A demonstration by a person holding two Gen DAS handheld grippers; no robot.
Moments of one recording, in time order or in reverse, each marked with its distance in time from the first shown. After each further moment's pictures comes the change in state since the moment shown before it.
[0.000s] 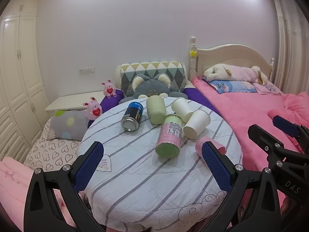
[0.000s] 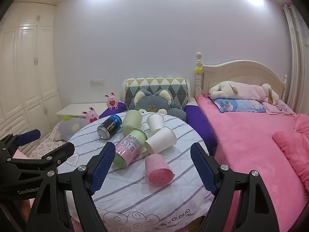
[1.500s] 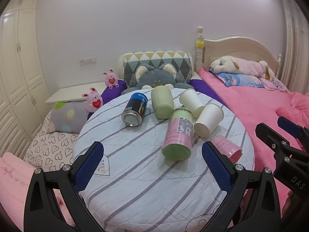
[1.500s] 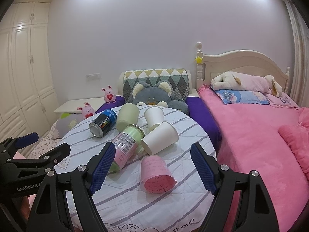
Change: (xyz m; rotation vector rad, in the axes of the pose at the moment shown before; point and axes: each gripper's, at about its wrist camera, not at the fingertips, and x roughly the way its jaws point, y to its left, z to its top) left arm 0.057 0.008 0.000 -0.015 0.073 0.029; right arm 0.046 -0.011 0.005 0.031 0.066 0.009
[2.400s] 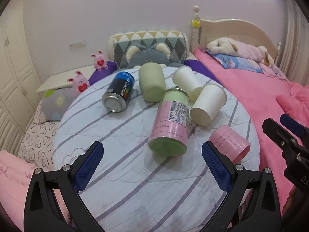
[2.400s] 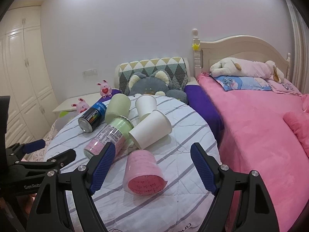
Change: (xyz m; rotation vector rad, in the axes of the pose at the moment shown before) left arm 0.068 -0.023 -0.004 0.023 0.153 -0.046; right arm 0.038 -0.030 -0.010 0.059 0.067 0.019
